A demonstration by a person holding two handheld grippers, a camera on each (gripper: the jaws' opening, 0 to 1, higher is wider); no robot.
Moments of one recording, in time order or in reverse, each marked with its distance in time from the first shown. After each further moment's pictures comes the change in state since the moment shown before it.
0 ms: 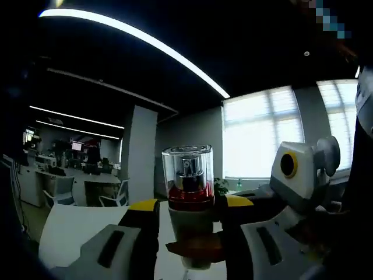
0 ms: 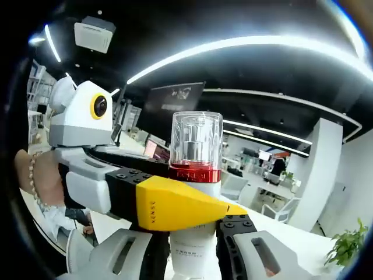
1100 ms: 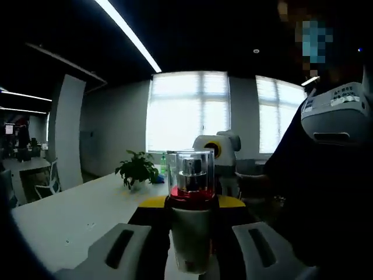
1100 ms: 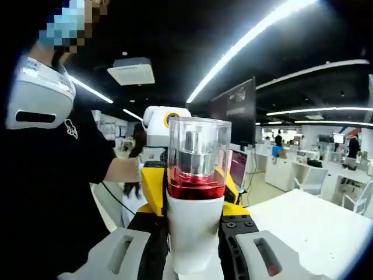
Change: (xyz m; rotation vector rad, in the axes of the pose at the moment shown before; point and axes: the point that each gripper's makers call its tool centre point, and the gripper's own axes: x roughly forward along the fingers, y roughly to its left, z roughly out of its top) left arm -0.028 -0.056 -0.015 -0.098 0.218 -0.696; right arm -0.034 0.052 -0.002 0.228 -0.079 0.665
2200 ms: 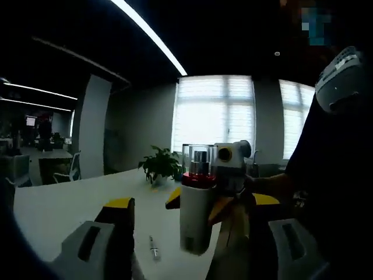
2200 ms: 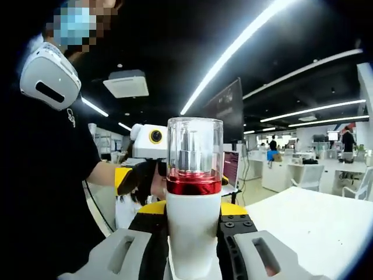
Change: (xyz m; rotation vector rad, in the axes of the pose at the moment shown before) left arm -0.022 0.026 -0.070 -0.037 -0.020 0.266; right arm -0.012 -0.020 -0.056 0.044 -0.083 -0.064
